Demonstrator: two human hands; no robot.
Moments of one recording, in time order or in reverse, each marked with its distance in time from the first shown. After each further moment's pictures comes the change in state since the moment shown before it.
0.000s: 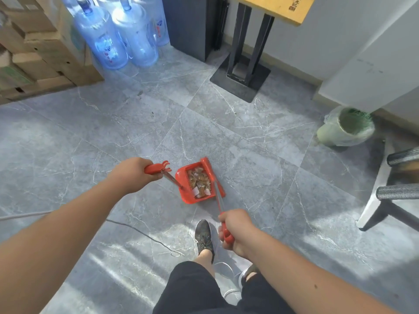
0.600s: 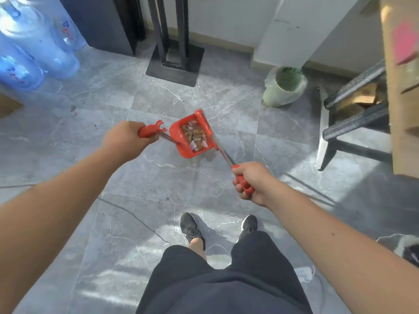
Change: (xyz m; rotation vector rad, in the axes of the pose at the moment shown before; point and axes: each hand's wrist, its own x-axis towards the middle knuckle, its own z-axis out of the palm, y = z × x) left_hand 0.054 0.158 -0.027 0.024 0.095 0.294; right_hand -0.019 -0.042 -0.133 0.220 0.098 -0.203
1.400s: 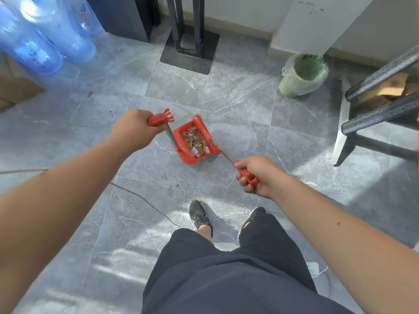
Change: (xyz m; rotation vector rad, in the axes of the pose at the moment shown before) left_hand -0.018 -0.008 0.005 -0.005 0.028 -0.058; right_hand 0.005 0.012 0.010 -0.063 -0.071 0.062
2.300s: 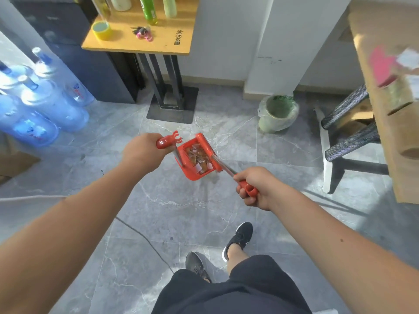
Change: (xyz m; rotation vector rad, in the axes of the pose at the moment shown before) left_hand 0.073 0.167 -0.033 0.062 0.075 0.119; right_hand -0.013 -0.110 -0.104 0.120 -0.013 -0.117
